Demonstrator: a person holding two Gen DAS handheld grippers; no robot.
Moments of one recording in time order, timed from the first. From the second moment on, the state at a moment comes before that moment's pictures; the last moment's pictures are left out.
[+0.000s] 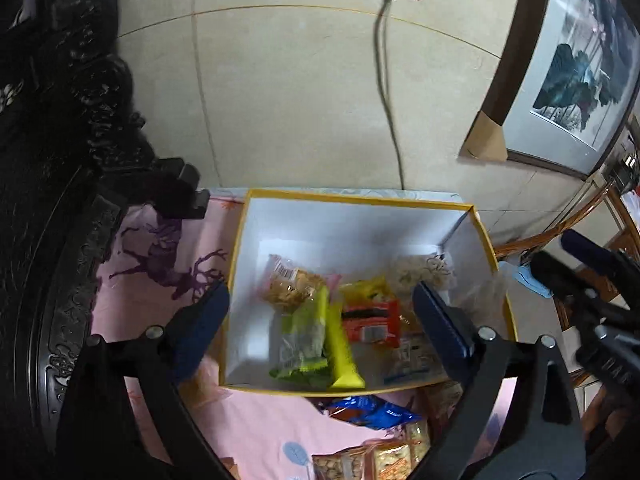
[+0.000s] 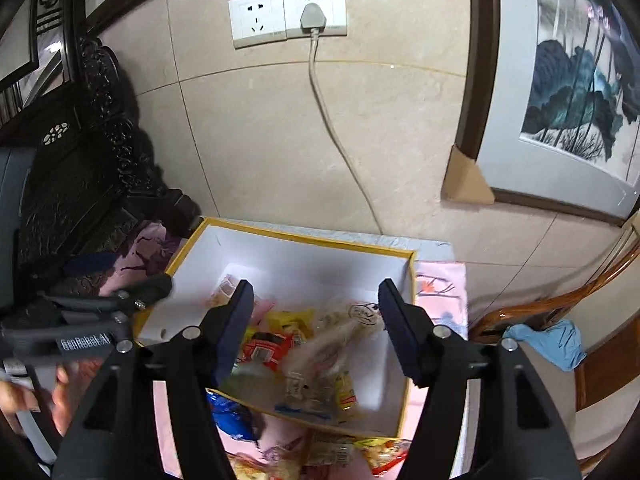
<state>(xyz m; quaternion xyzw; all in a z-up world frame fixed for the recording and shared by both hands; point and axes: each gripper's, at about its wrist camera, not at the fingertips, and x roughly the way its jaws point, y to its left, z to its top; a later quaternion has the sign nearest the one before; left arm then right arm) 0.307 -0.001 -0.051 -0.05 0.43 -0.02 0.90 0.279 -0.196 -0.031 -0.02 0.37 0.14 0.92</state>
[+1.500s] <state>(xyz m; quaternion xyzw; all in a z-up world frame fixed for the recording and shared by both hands) 0.153 0.107 -0.273 -0.07 0.60 0.10 0.79 0.157 -0.137 -0.171 -0.03 0.50 0.27 0.82</state>
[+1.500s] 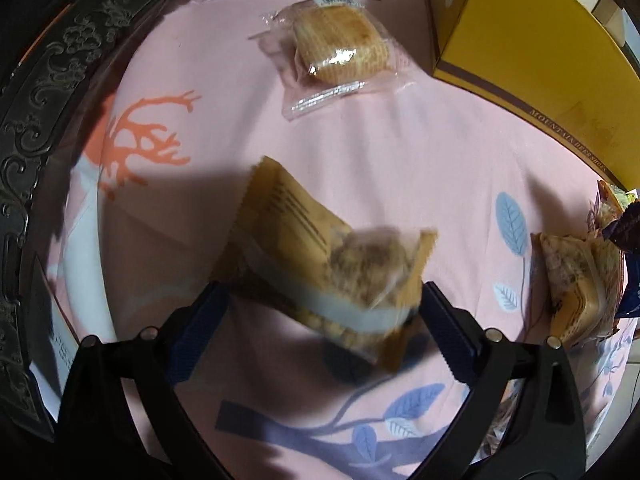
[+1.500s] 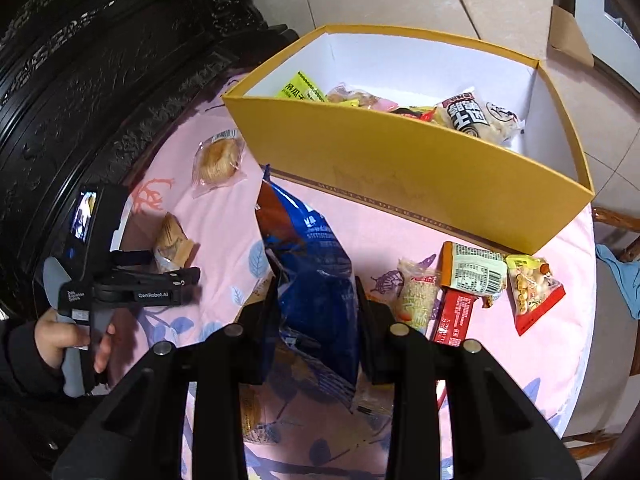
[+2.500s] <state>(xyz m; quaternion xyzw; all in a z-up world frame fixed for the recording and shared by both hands) 0.172 0.003 -0.160 -0.04 0.50 -0.06 0.86 0.149 -0.159 -0.132 -0.02 0.46 0.22 0.86</state>
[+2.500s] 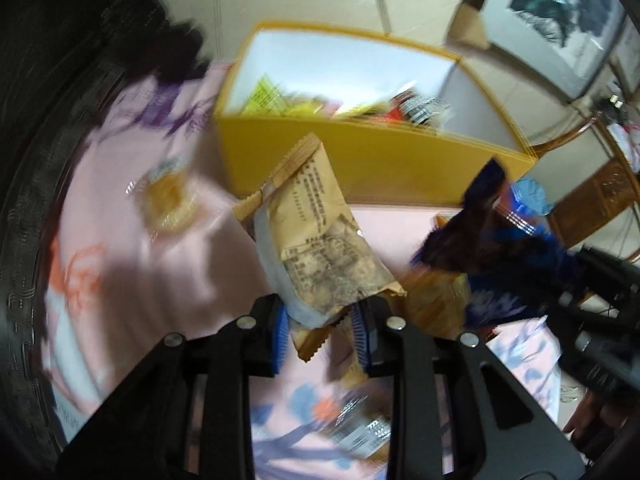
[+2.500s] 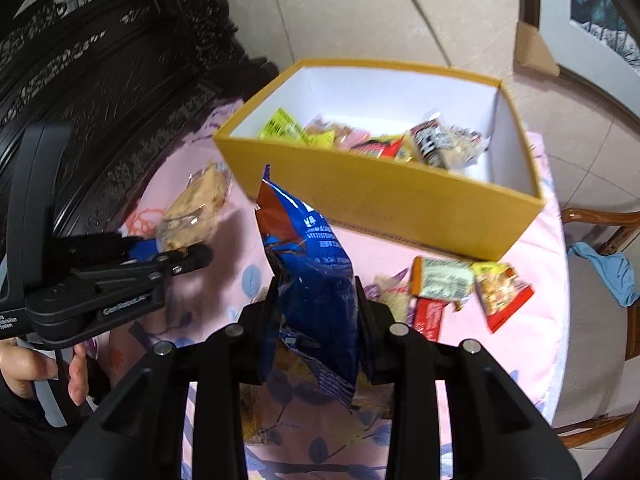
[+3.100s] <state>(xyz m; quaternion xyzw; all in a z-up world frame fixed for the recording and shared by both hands) 0.223 -0.044 -0.099 -0.01 0.45 -0.10 0.88 0.181 -0.194 -0.073 -0.01 0.39 0.17 0.90</state>
